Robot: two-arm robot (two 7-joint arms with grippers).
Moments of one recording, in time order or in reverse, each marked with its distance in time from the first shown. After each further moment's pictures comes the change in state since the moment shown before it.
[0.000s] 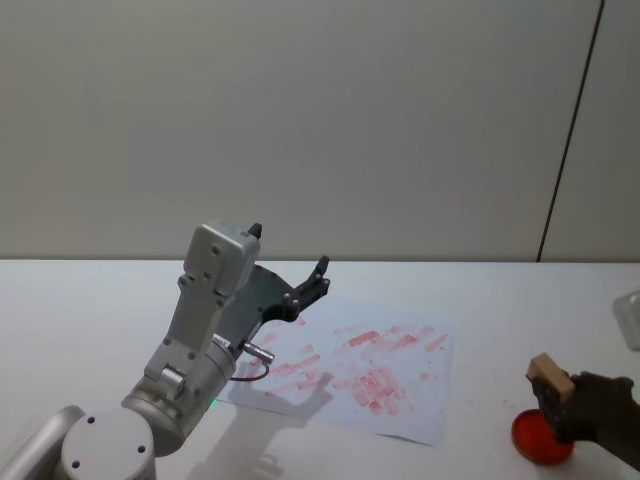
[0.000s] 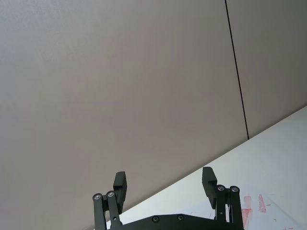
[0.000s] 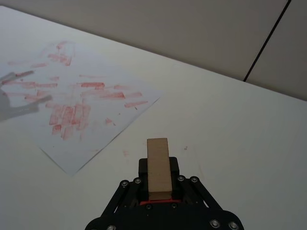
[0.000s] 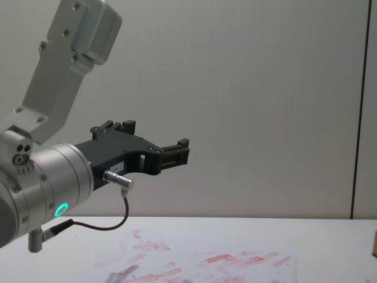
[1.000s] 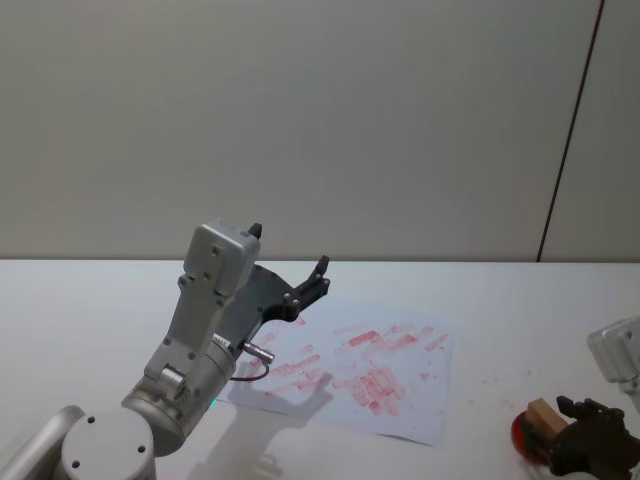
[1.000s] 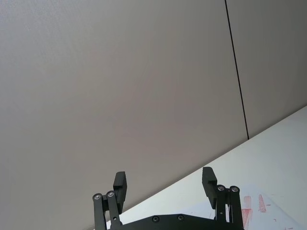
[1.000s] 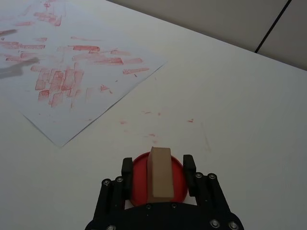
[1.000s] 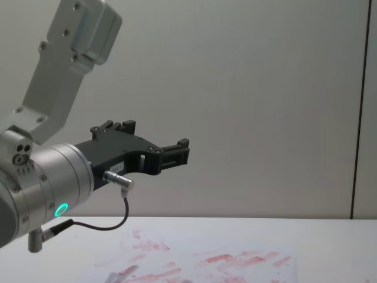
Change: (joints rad) left arm 0.000 0.000 0.000 0.000 0.000 0.000 0.000; right arm 0.000 -0.016 -0.029 0.068 -0.078 0.025 0.016
